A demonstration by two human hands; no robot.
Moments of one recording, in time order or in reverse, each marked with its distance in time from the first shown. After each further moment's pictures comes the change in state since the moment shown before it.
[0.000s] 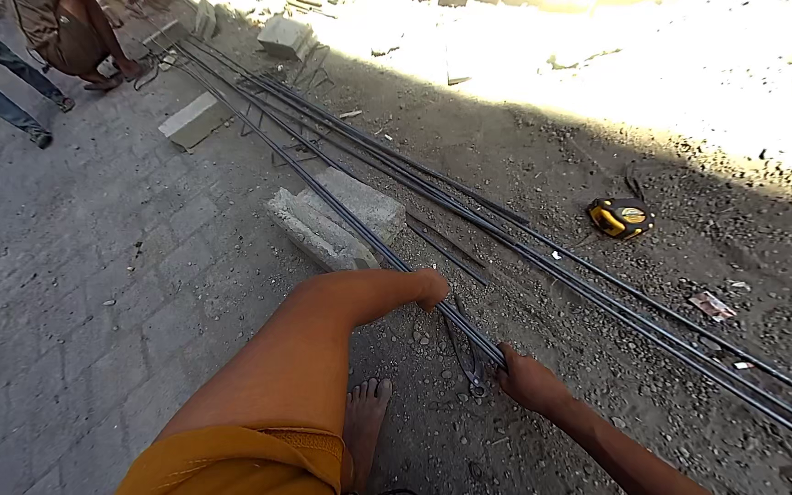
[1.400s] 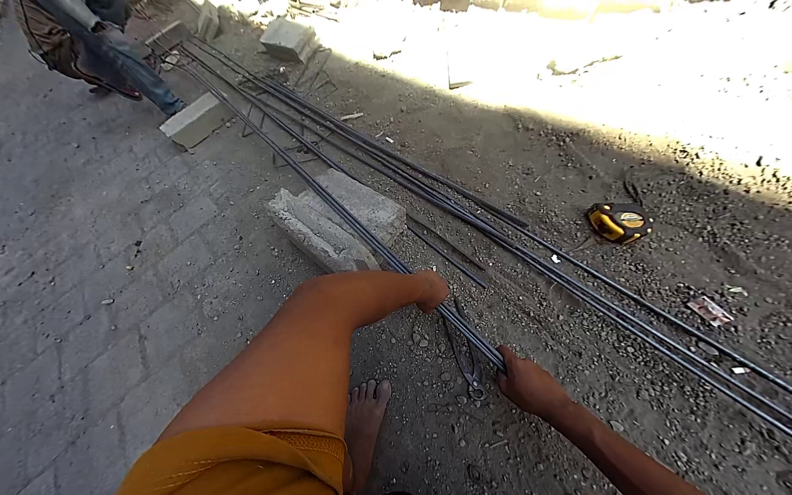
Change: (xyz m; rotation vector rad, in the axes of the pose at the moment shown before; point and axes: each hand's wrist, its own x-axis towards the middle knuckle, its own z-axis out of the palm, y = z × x) left_hand 0.004 -0.002 0.001 0.018 -0.001 0.007; right_hand 0.001 0.000 0.001 -0.002 0.010 -0.002
